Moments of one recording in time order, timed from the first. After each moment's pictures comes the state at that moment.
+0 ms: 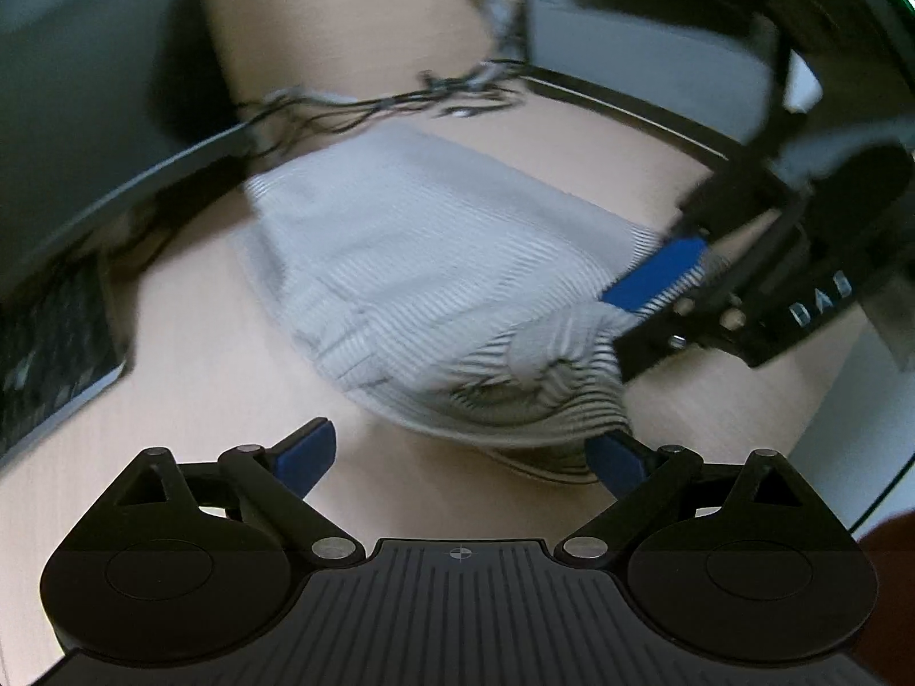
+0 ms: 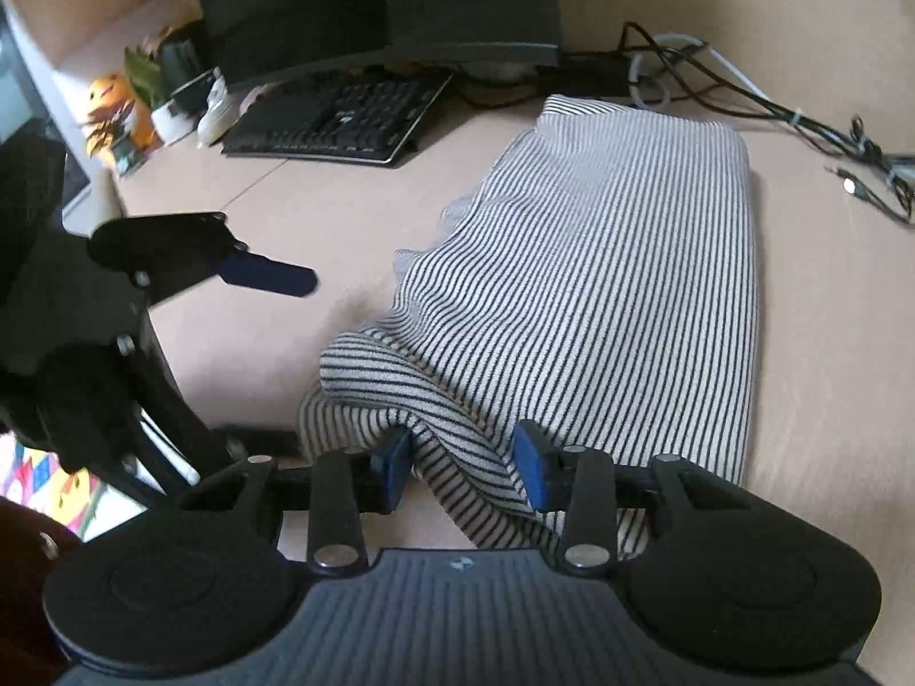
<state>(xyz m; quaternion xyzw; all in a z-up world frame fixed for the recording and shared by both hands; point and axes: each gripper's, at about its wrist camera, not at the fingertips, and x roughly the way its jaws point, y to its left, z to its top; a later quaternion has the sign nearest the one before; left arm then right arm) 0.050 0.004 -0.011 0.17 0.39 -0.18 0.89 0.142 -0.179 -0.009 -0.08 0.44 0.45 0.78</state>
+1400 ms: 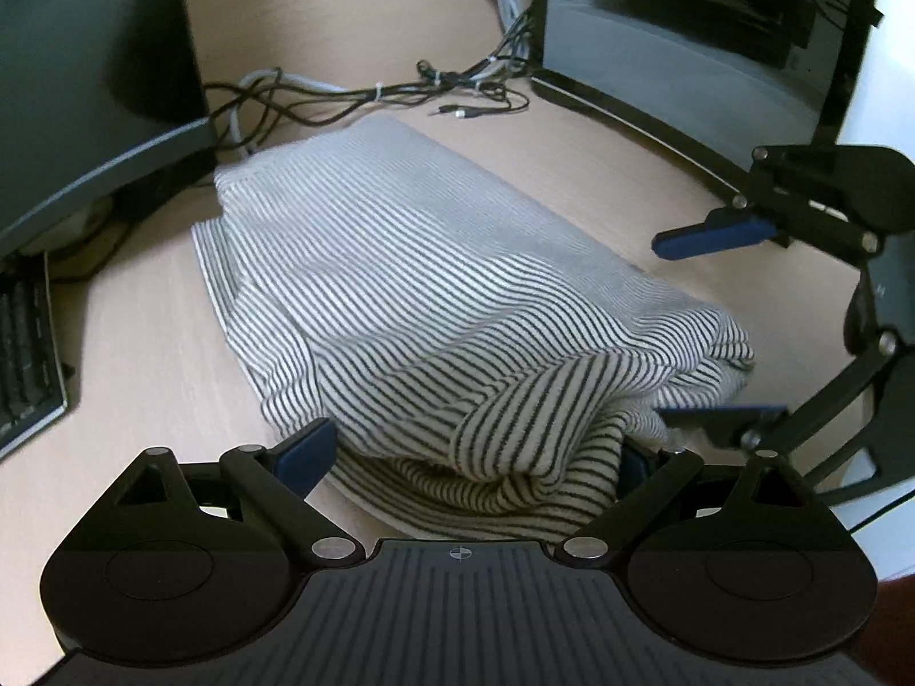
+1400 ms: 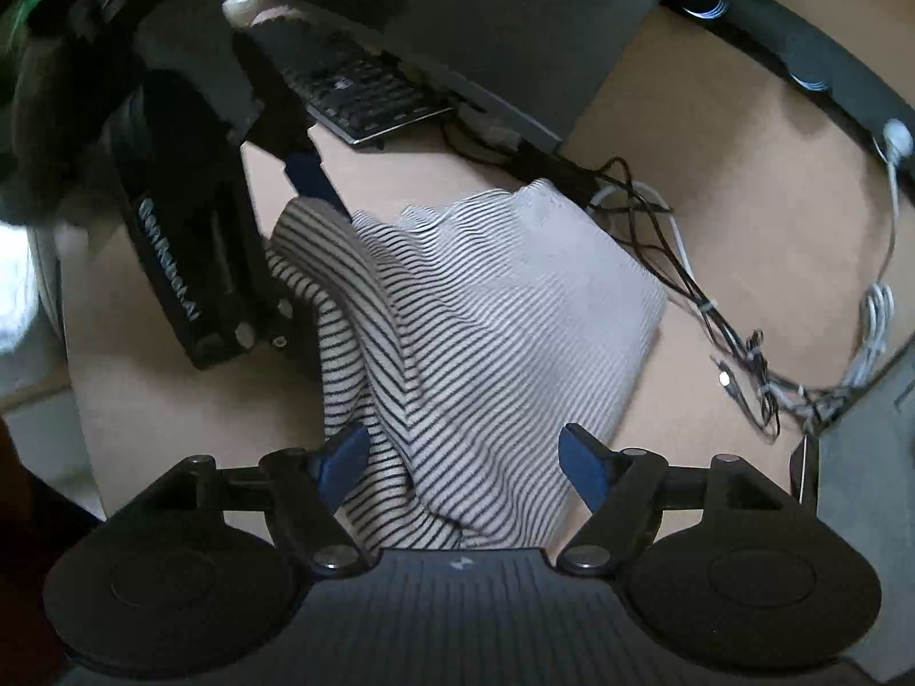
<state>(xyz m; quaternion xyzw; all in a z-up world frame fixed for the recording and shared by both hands) 0.100 0.003 -0.015 0.09 0.43 -0.18 0.88 0.087 -0.165 -0.024 -0.35 0.23 0.39 0.82</state>
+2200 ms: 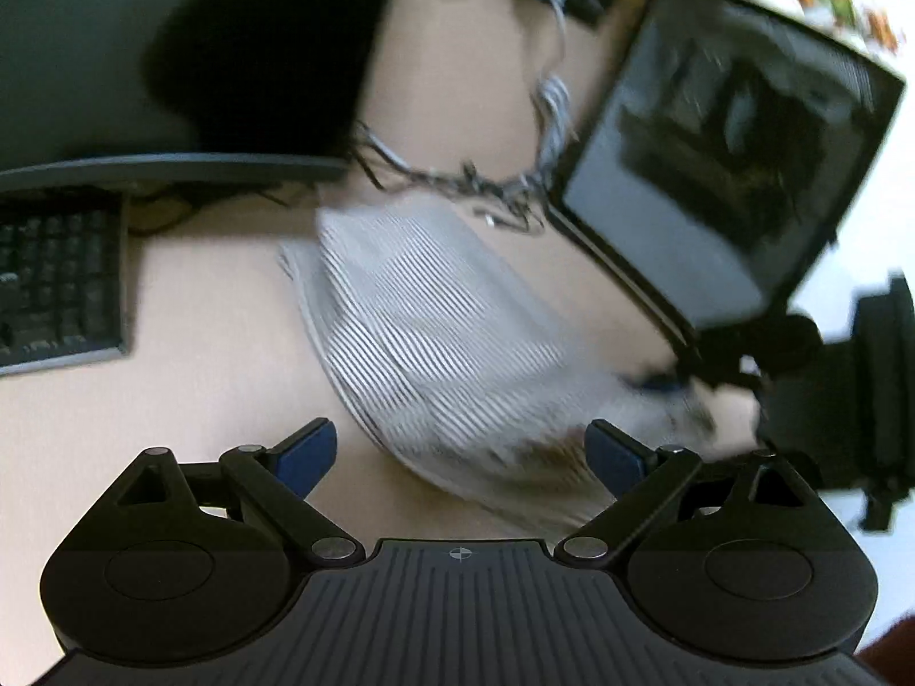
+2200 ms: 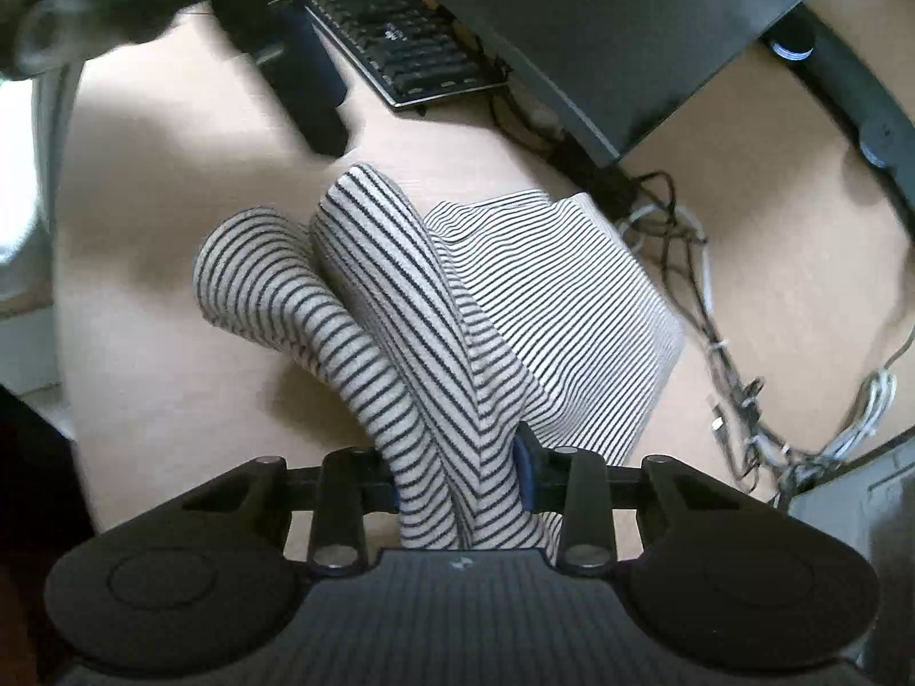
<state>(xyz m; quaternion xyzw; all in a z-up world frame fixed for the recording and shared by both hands) 0.092 0.121 0.032 -0.09 0.36 -0.22 0.90 0.079 -0.115 -0.007 -0.44 0.27 0.38 0.77</state>
